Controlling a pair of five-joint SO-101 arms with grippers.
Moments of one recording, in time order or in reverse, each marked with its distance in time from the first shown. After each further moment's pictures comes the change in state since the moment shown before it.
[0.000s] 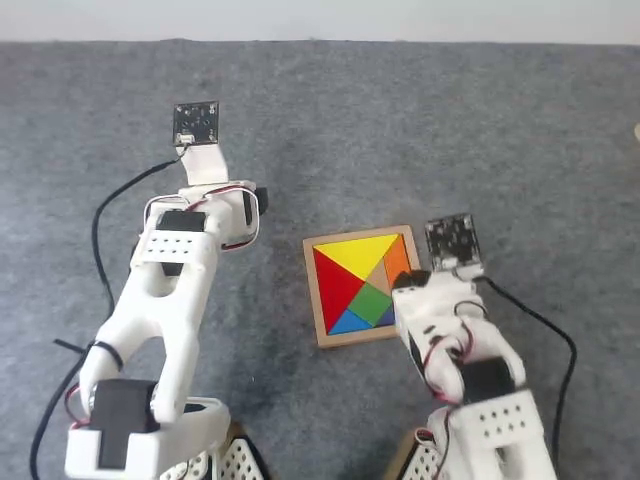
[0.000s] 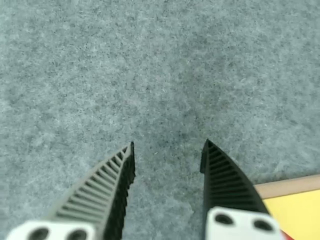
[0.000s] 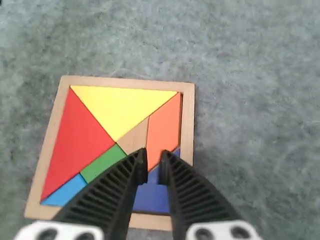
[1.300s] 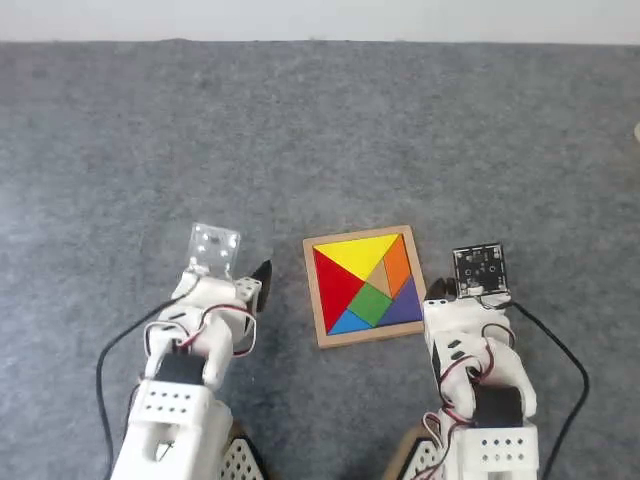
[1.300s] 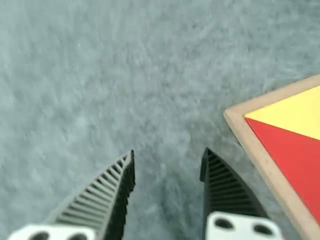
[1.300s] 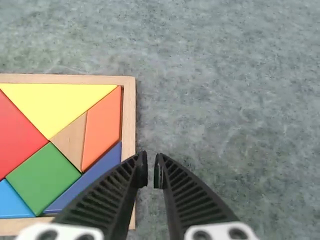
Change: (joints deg) left arm 2.5 -59.3 55.0 -12.6 -17.1; right arm 12.7 -21.6 12.3 5.8 7.2
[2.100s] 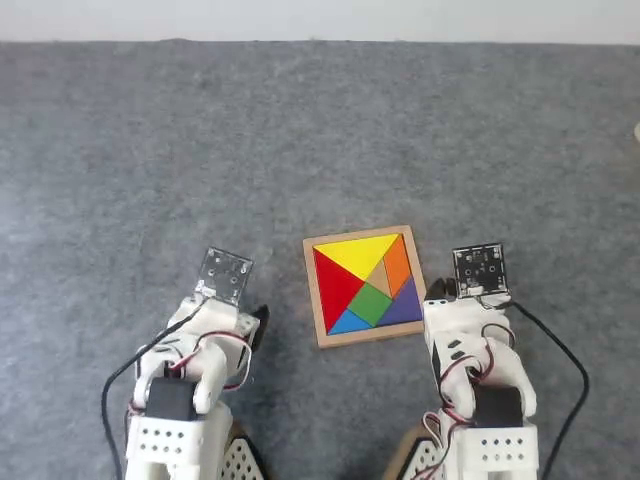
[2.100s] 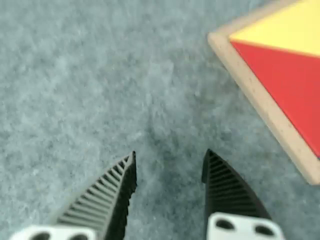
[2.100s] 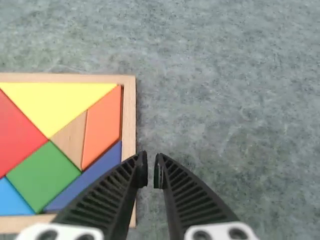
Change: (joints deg) left arm 0.2 -30.0 0.3 44.7 -3.1; right arm 0.0 0.0 0.0 1.2 0.0
